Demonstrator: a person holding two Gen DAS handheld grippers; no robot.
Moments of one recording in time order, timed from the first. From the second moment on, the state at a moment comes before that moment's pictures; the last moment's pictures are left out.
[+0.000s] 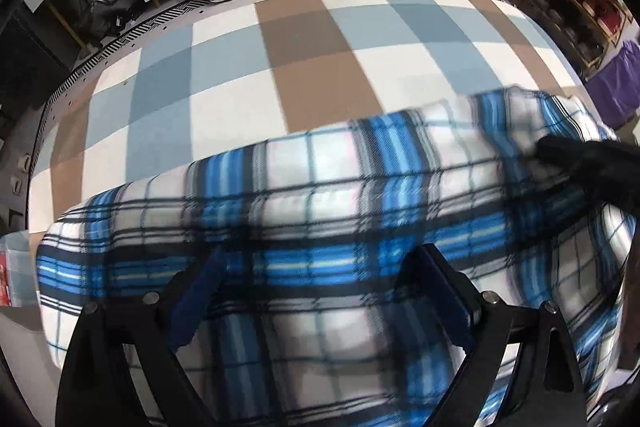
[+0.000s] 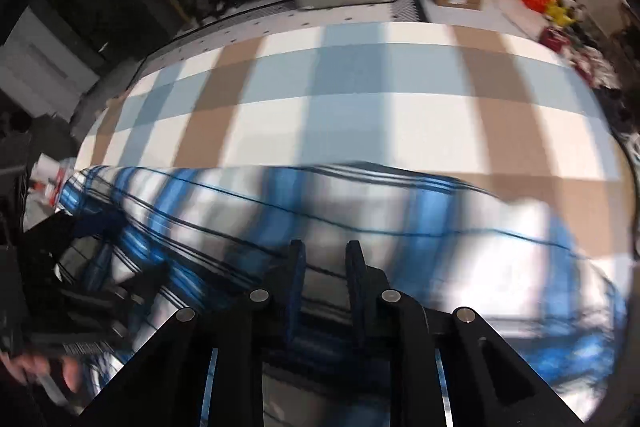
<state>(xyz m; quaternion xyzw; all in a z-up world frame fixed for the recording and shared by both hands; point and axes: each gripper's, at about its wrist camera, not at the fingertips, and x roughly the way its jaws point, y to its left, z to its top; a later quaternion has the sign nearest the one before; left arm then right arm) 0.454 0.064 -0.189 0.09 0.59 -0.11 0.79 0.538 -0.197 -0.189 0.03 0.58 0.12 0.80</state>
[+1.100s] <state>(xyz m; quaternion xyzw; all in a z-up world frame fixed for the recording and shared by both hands) 0.200 0.136 -0.042 -0.07 0.44 -0.22 0.87 0.219 -0.229 -0.059 0.22 0.32 0.21 0.90</state>
